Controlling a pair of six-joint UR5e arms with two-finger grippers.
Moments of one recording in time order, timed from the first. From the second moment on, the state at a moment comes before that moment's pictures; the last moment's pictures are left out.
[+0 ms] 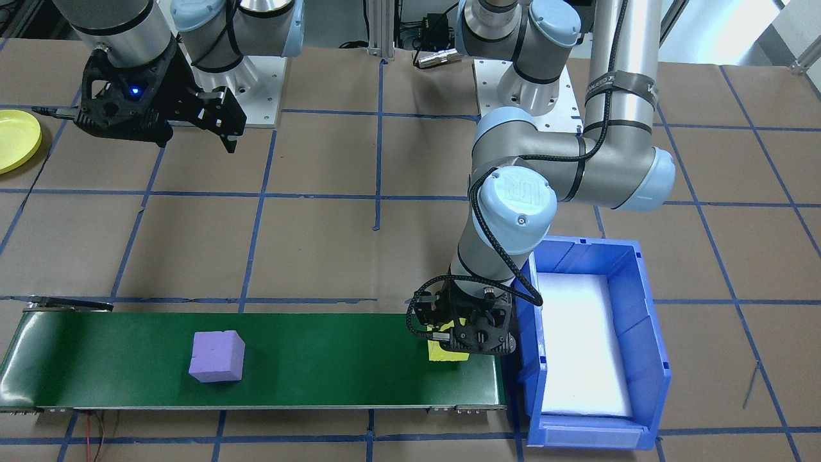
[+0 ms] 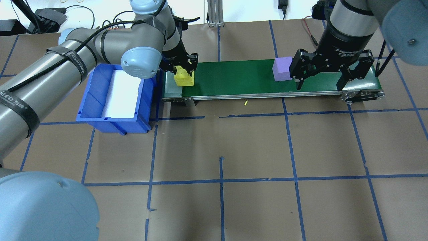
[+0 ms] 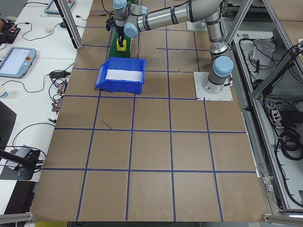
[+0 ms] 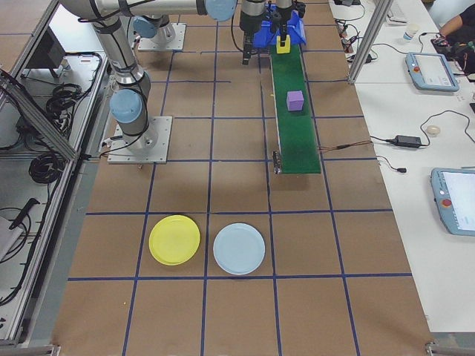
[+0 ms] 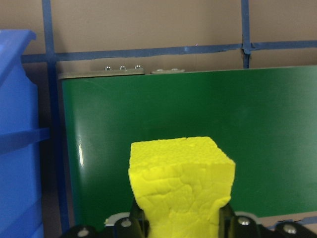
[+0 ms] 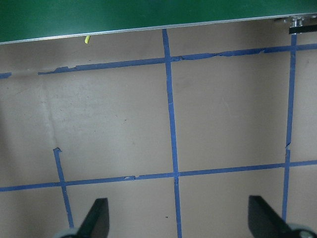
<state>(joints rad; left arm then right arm) -1.73 -2.06 -1.48 -1.07 1.51 -0.11 1.58 -1.59 1.57 -1.46 -1.56 0.08</state>
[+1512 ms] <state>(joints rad) -1.73 -1.70 -1.58 -1.41 1.58 -0.06 1.54 -1.44 1.56 -1.47 -1.60 0.09</state>
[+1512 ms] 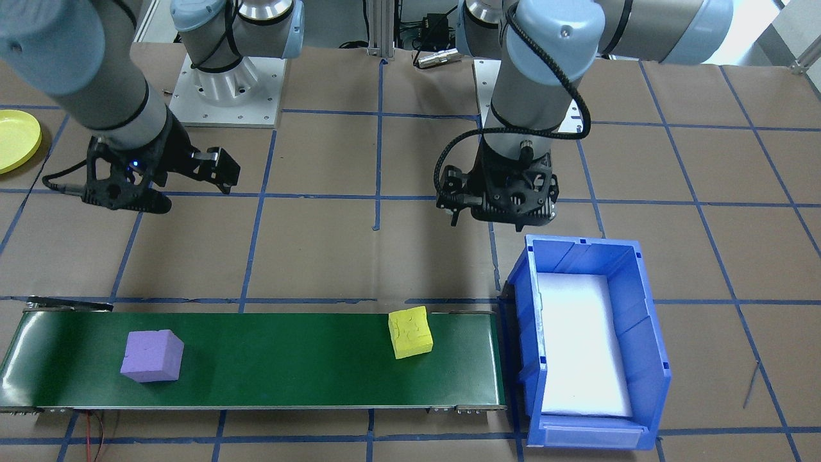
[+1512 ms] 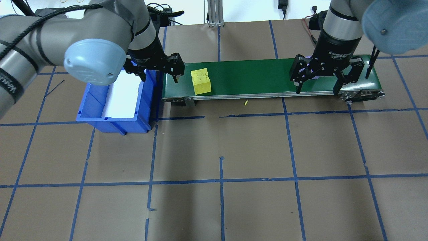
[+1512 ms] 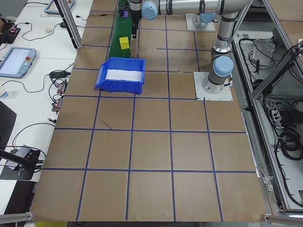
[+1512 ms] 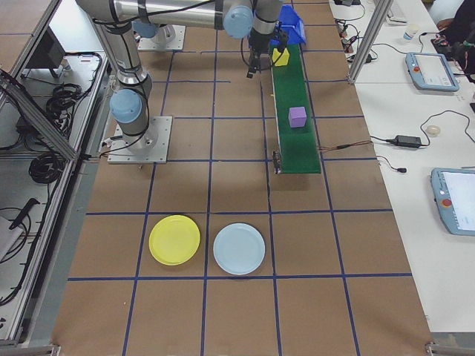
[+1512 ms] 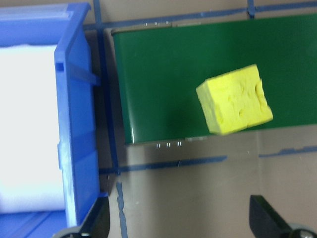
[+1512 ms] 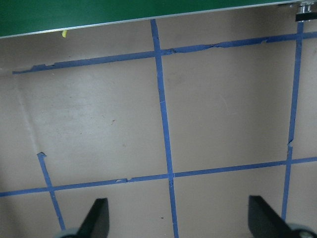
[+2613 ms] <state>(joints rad) -1.41 -1.51 -1.62 -1.63 1.56 0.20 1.31 -1.15 1.54 -2.05 -1.56 -0.26</state>
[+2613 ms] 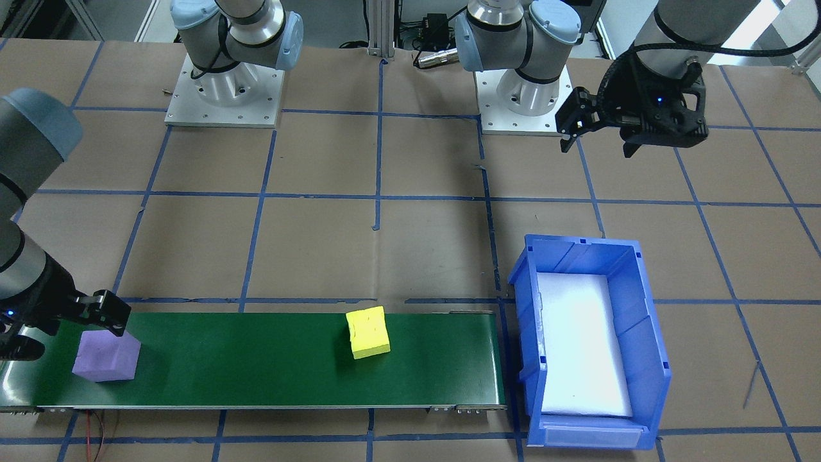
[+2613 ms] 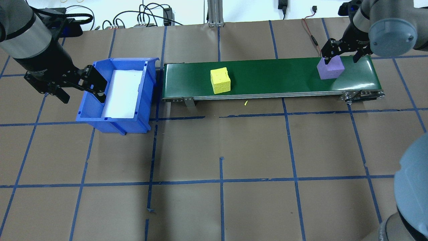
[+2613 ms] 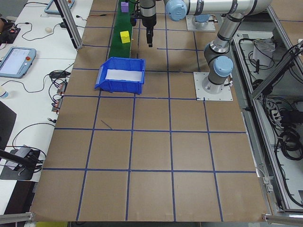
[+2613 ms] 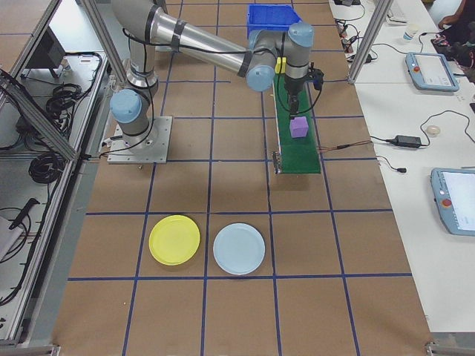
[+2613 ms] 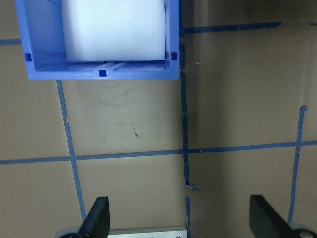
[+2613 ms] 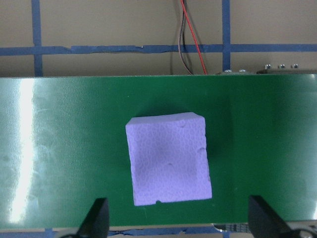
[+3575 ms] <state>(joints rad) -1.44 -1.54 -1.63 -1.54 1.57 0.16 0.93 -1.10 1.53 -2.09 -1.44 -0.71</state>
